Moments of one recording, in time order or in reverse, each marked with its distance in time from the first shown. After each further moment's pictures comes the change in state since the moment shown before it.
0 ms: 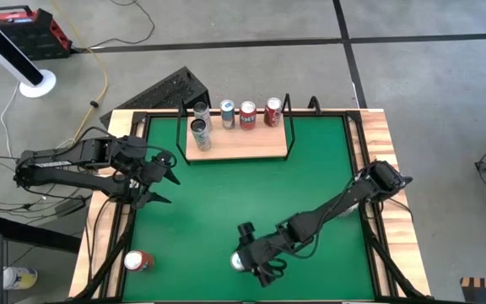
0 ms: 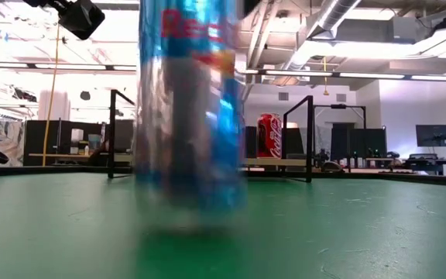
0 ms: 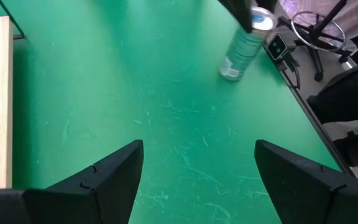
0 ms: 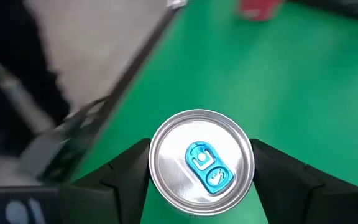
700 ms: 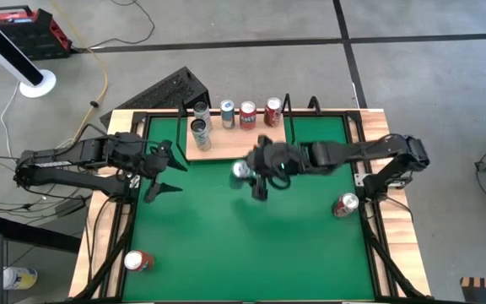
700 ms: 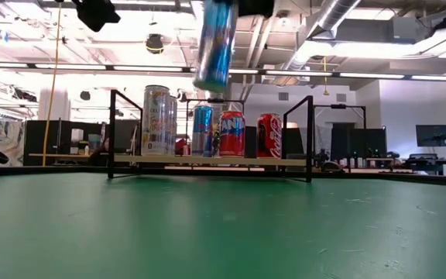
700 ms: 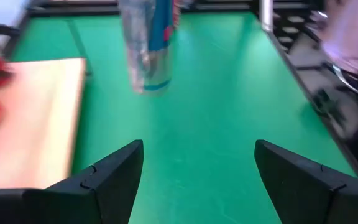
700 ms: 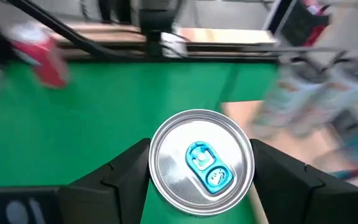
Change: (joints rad) left arm 0.000 0.000 0.000 0.182 -0.185 -0.081; right arm -0.420 -0.341 0.004 -0.203 0.115 -0.030
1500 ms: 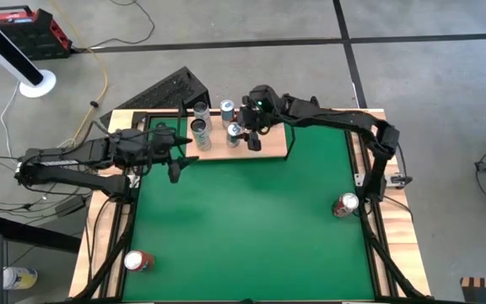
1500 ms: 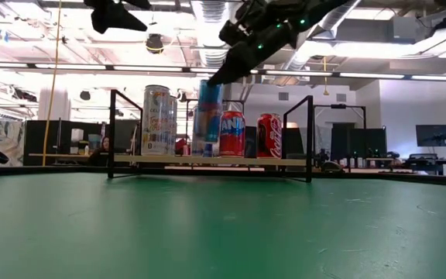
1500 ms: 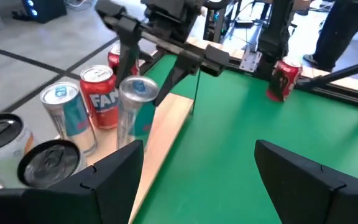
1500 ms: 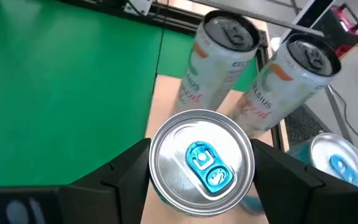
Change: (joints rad) left arm 0.000 0.079 0.002 0.232 -0.451 -0.221; right arm -0.486 0.260 0.089 0.099 -0.523 -0.510
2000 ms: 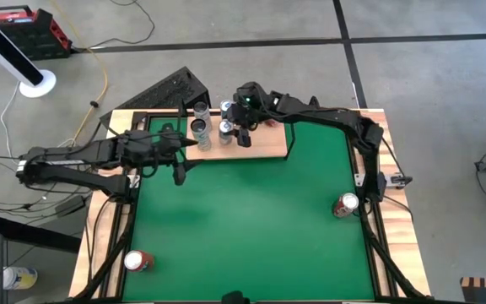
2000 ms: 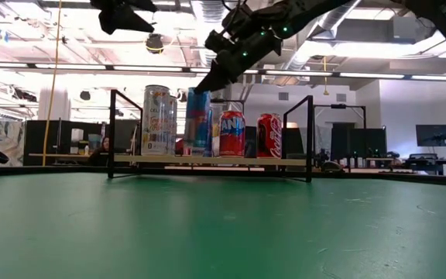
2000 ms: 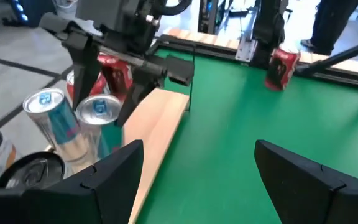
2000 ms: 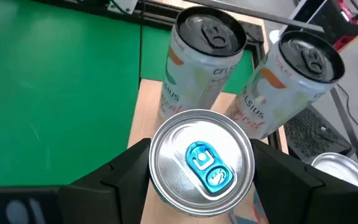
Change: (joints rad) left arm 0.002 0.050 -0.001 0.040 0.027 0.066; right arm -0.009 0.145 0.168 -0.043 0.006 0.025
